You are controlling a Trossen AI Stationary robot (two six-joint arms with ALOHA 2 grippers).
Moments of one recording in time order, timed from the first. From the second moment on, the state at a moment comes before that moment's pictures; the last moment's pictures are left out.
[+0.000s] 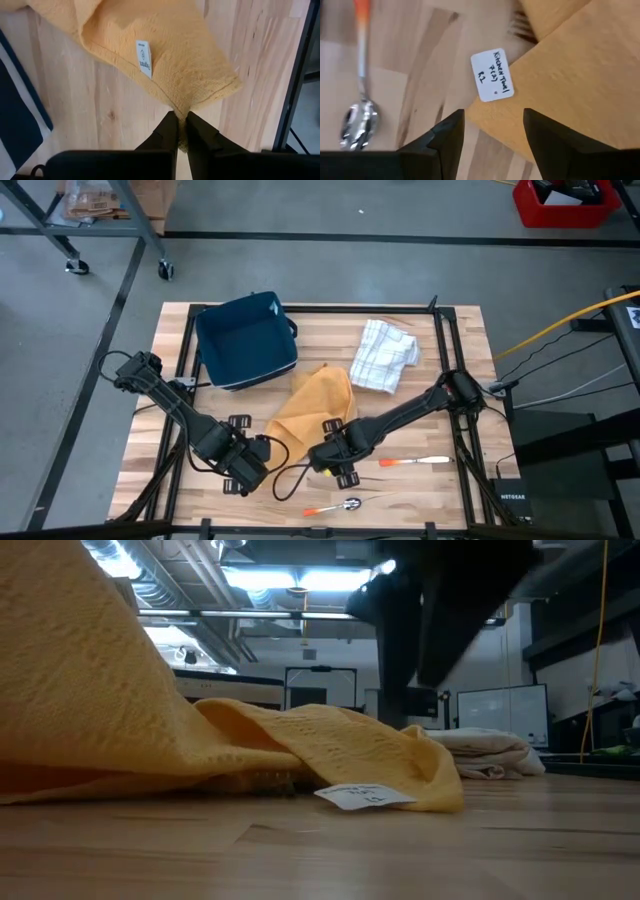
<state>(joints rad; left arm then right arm) -0.66 1.70 1.63 -1.40 -0.15 -0.69 0.42 2.09 1.71 -0.93 0.01 0.14</state>
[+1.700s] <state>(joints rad) -0.71 1.70 1.64 -1.45 -0.44 -0.81 0.43 2.29 2.12 -1.44 0.30 0.16</state>
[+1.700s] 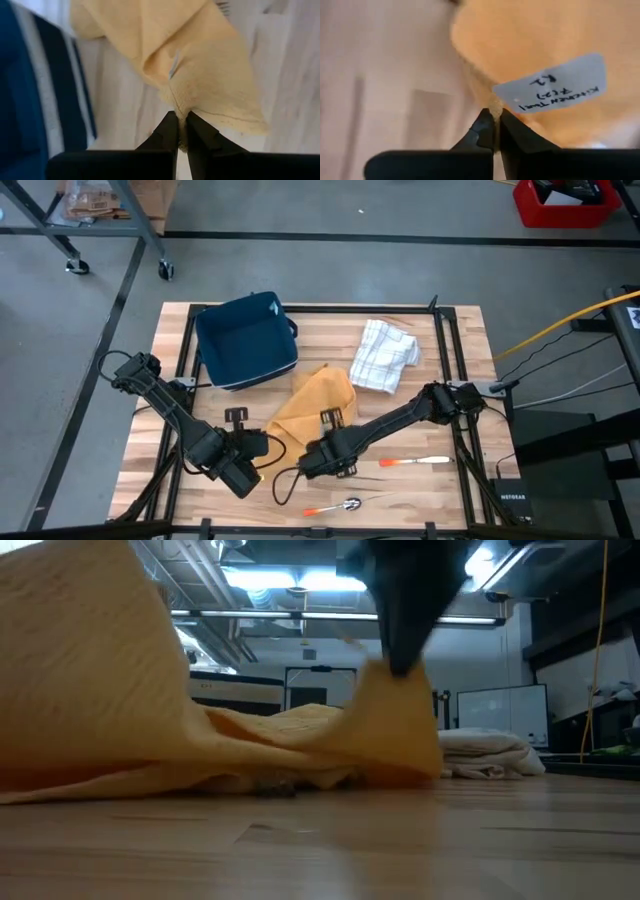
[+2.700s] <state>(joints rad) -0.70 1.48 2.06 -1.41 -1.18 -0.58 0.43 1.81 2.36 -1.41 1.13 0.27</state>
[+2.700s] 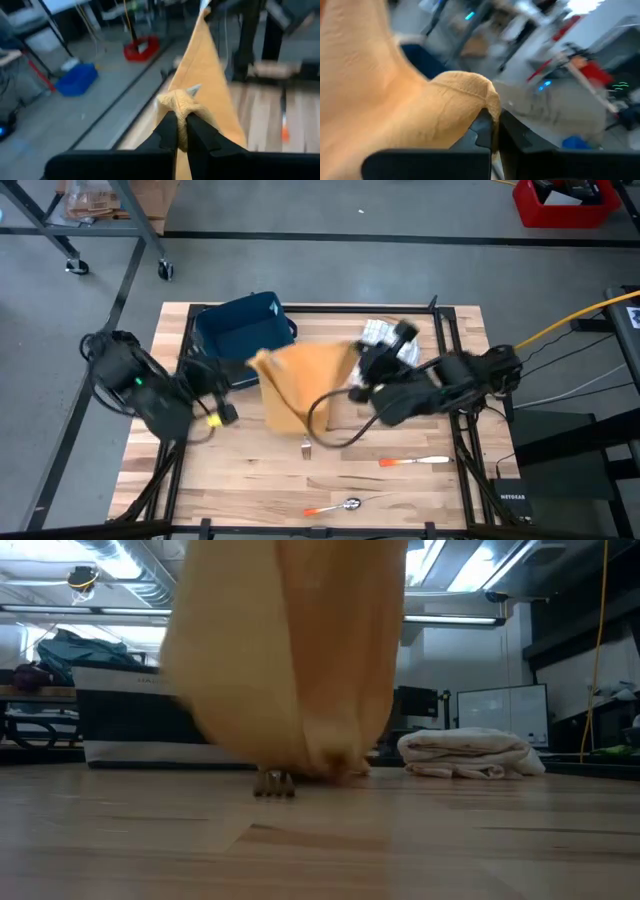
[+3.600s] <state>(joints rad) -0.53 1.40 2.36 -0.25 -1.18 0.56 0.36 1.58 2.36 -0.16 1.20 -0.71</state>
